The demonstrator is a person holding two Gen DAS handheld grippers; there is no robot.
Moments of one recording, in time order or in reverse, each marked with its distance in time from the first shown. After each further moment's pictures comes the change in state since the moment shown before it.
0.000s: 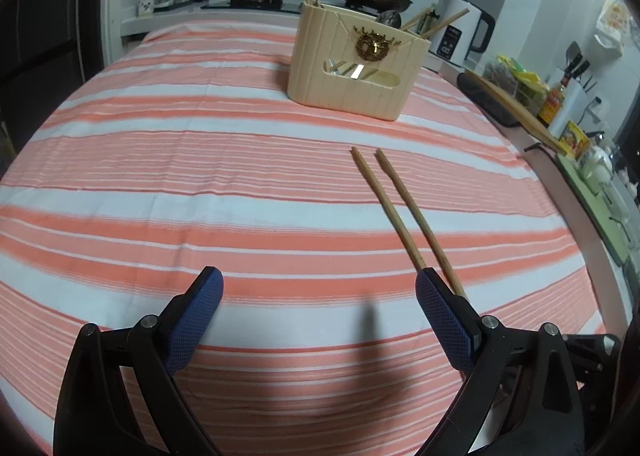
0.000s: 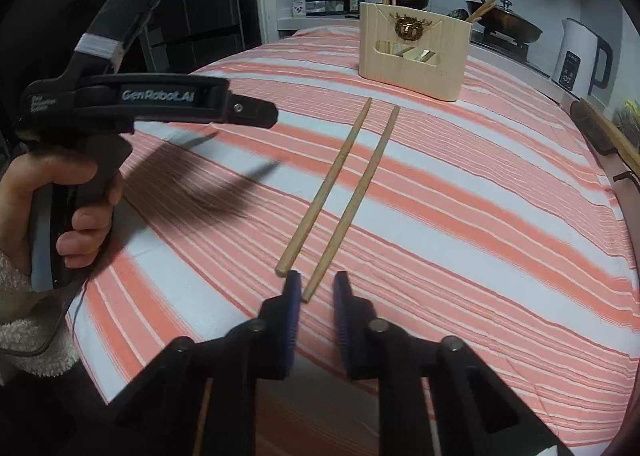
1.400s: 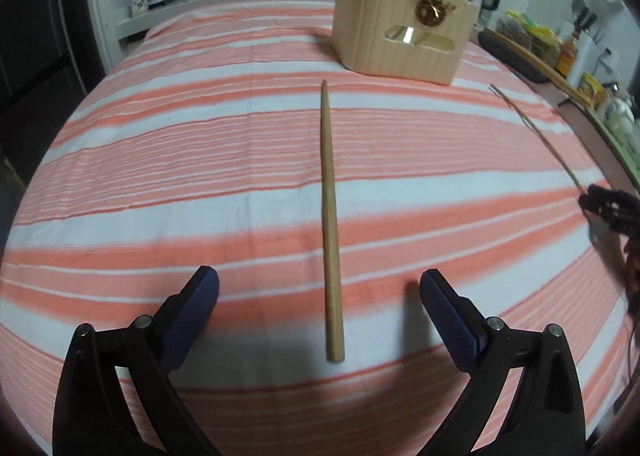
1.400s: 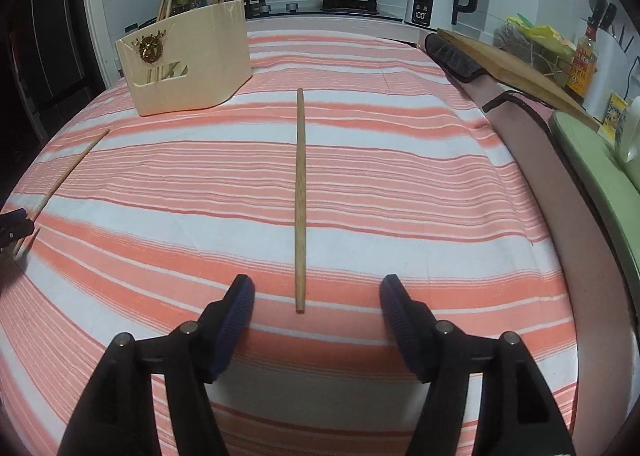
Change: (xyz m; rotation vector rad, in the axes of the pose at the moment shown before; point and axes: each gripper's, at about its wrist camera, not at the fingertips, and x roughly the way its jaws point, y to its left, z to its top) left arm 0.022 0.072 0.009 0.172 0.107 0.081; right arm 0.011 -0.163 0.018 0.262 0.023 -0.291
